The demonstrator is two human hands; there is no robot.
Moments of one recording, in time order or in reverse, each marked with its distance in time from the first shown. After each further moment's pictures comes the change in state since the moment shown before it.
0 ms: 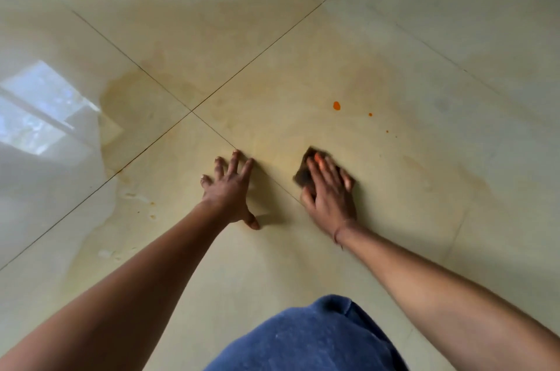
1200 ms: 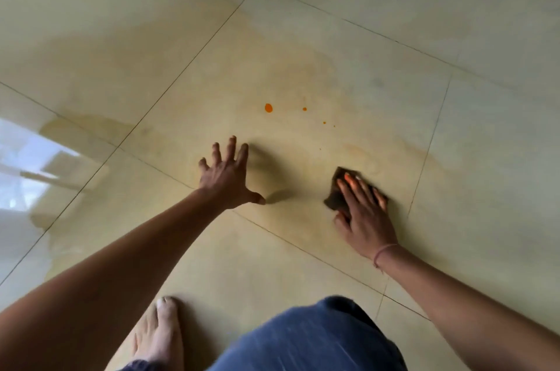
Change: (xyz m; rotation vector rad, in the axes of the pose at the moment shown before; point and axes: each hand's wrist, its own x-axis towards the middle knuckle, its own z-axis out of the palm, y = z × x) left_hand 0.062 0.115 -0.024 0.229 0.121 0.134; right_hand -0.075 0.158 -0.032 -0.053 -0.032 0.116
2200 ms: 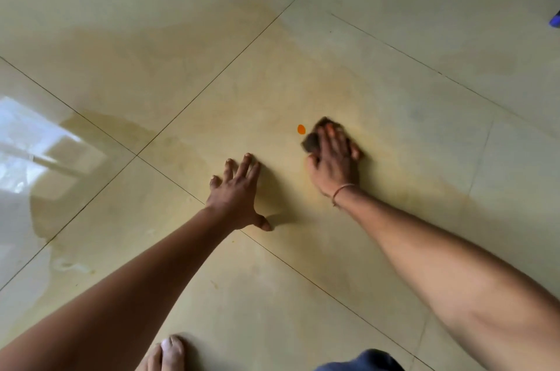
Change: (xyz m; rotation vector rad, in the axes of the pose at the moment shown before) left_hand 0.019 -0.043 0.008 -0.115 -0.027 0.024; right_hand 0.187 -0.096 -0.006 0.081 0.123 0.121
